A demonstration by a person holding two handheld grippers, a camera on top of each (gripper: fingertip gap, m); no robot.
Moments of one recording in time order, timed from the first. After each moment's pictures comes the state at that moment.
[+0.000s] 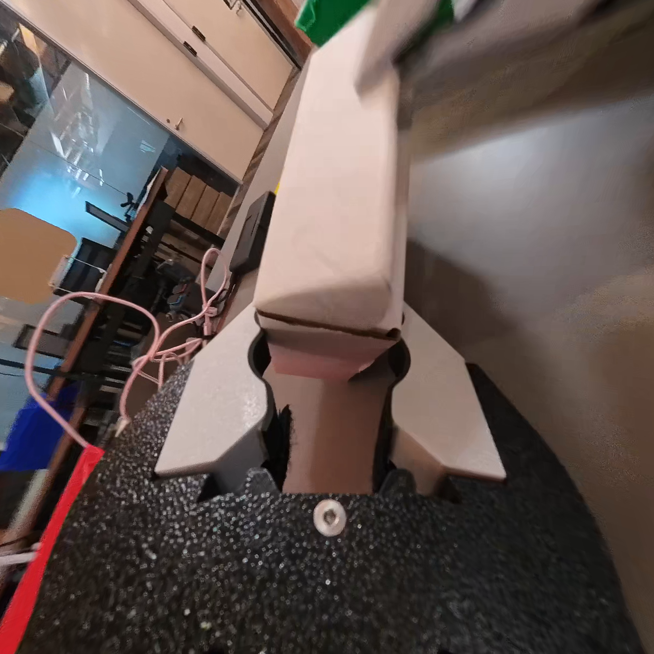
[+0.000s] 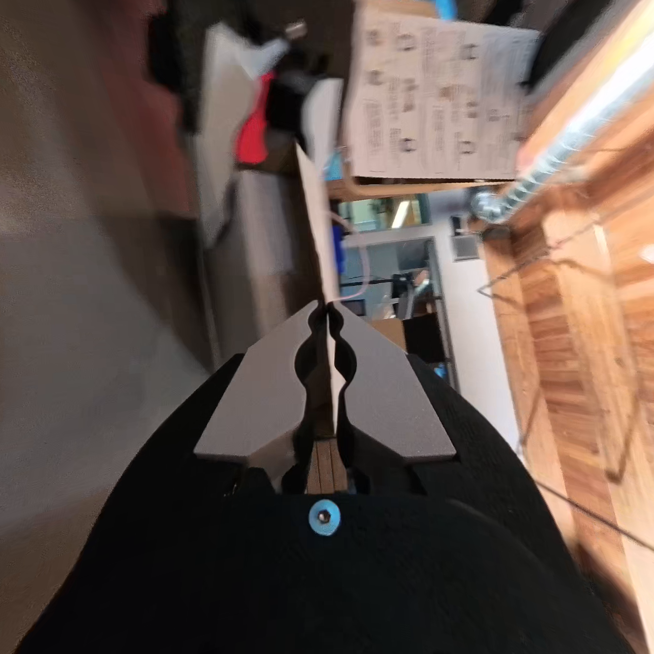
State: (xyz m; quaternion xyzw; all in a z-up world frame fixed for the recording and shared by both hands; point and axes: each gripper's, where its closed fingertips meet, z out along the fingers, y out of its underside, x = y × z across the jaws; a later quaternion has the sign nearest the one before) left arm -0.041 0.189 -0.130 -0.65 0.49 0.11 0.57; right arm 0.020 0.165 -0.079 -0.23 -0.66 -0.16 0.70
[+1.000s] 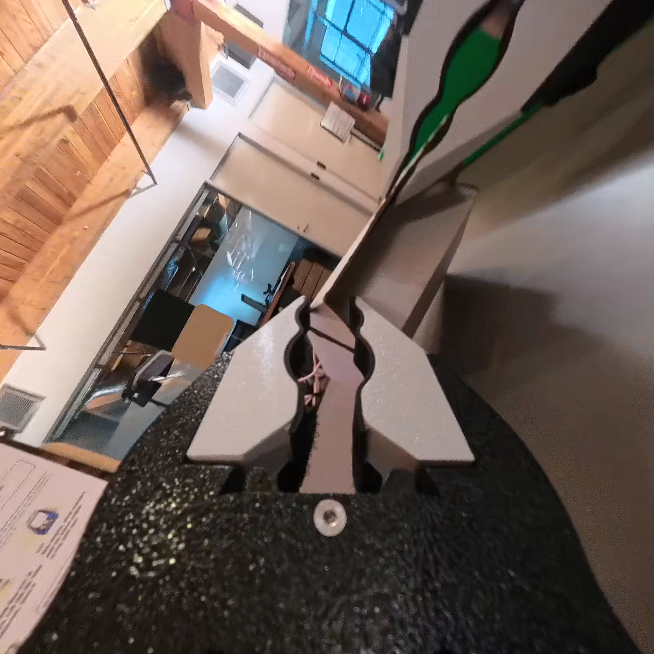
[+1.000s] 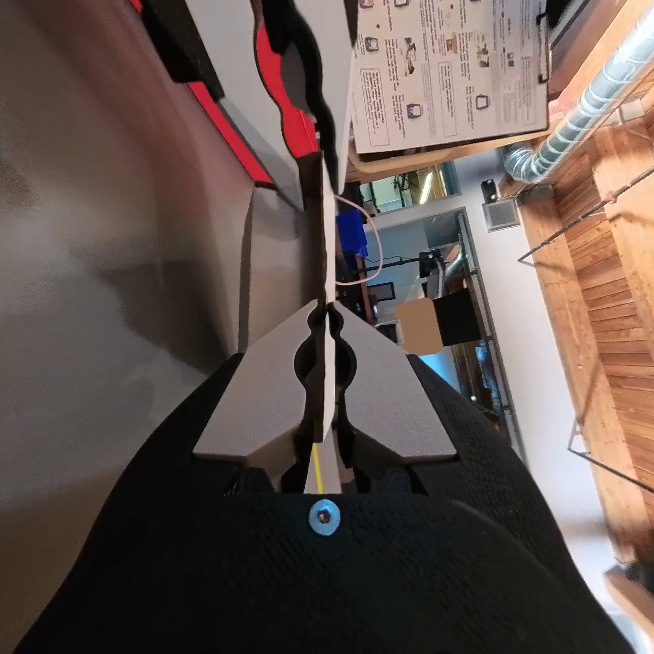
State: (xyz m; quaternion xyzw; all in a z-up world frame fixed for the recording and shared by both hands) left arm -0.027 0.166 -0.064 -0.50 0.48 0.22 0.69; right arm 0.029 0.172 -0.069 -0.29 -0.66 -0.12 0.69
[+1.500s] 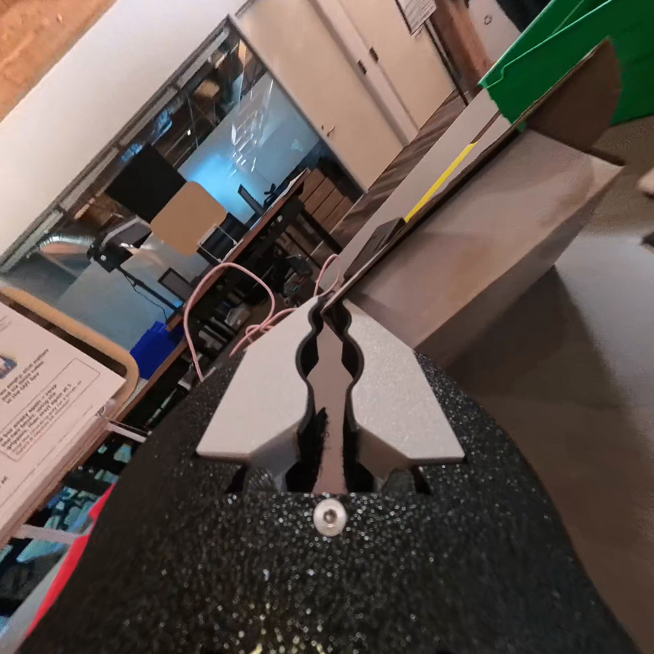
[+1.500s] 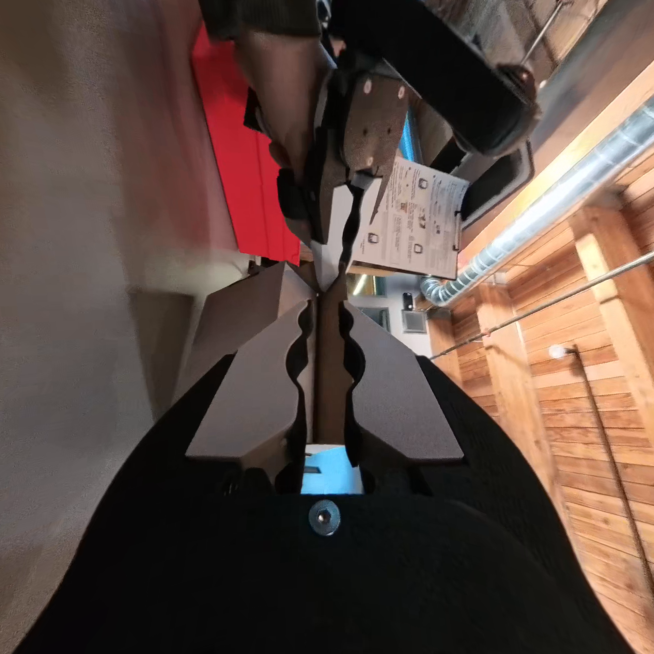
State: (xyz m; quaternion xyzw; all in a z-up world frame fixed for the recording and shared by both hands) left arm -0.073 0.191 -0.056 -0.64 0.32 0.19 0.67; right arm 0.005 0.108 -0.071 -0.08 -0.67 -0.17 0.72
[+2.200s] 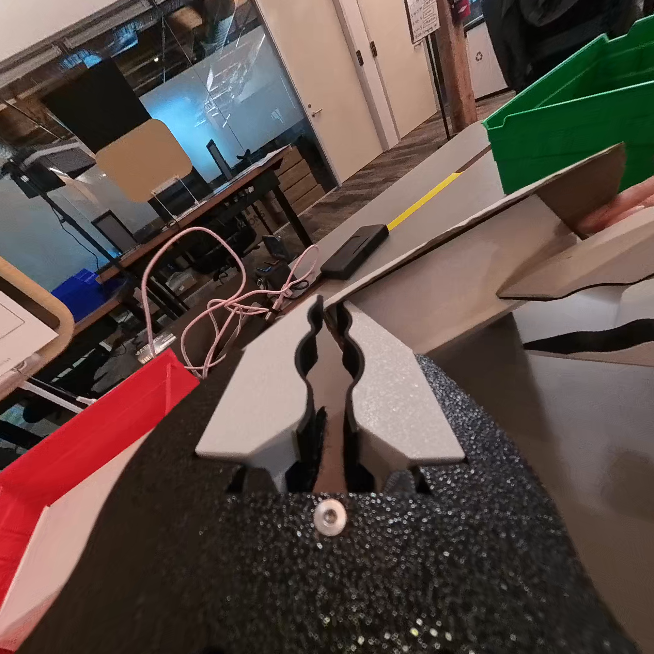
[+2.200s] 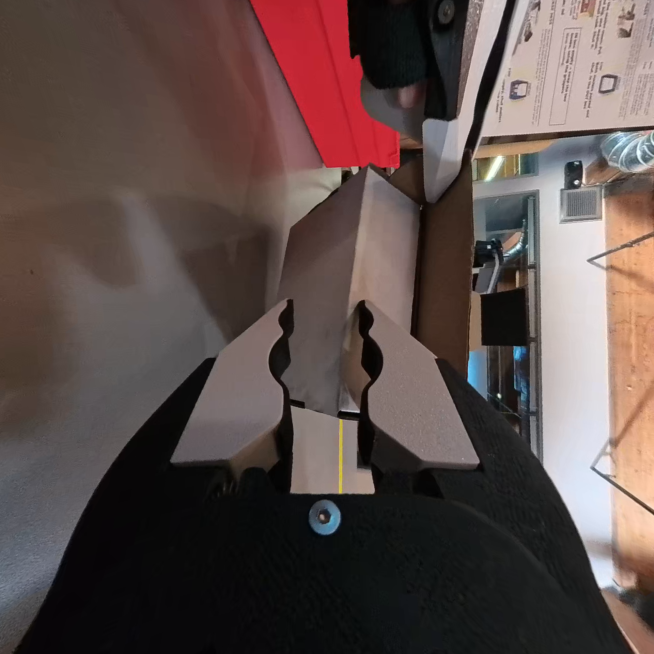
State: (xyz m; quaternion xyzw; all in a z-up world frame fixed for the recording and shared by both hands) left arm -0.080 0.189 -0.050 -0.69 0.25 0.09 0.67; right arm -0.003 0.161 -0.115 -0.31 -0.72 -0.15 0.60
